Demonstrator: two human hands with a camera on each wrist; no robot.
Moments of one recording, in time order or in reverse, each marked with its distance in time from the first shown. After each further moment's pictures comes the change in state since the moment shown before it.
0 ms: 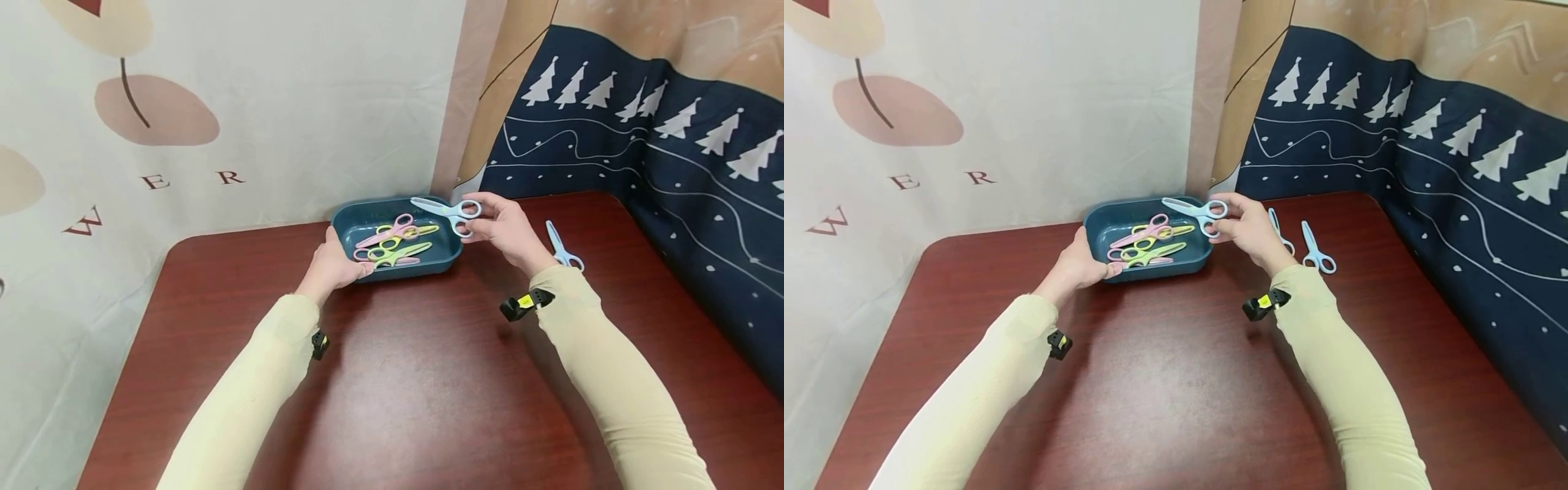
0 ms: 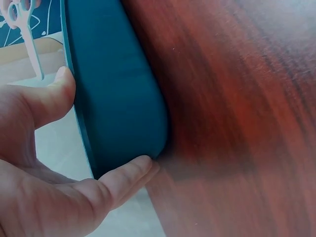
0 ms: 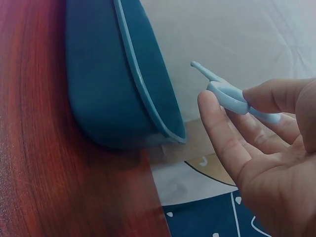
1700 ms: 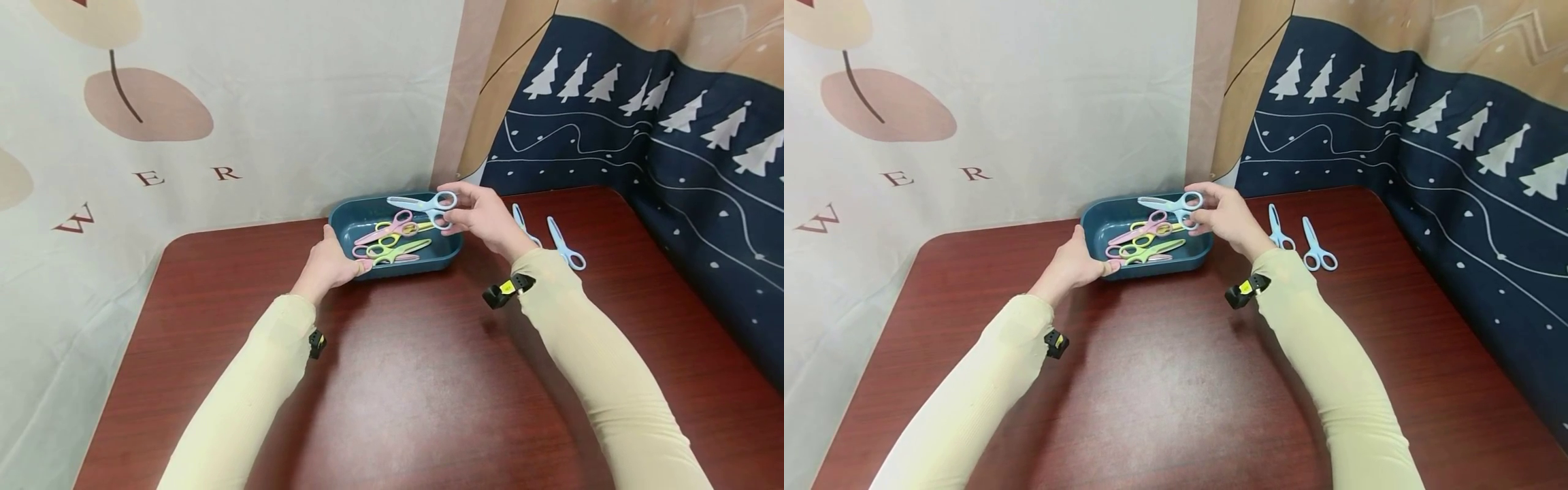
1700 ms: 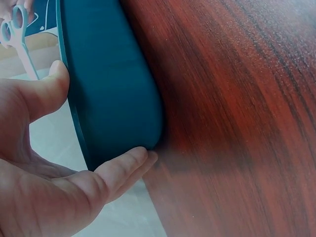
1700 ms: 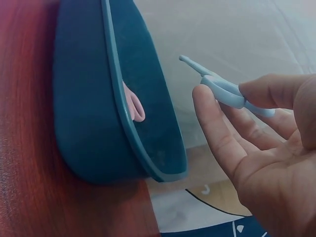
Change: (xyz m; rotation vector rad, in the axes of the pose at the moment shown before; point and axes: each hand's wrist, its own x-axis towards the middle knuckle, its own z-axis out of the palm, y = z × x) left_hand 0.007 -0.005 0.000 0.109 -0.022 0.012; right_hand 0.020 -0.016 0.023 -0.031 -0.100 0.079
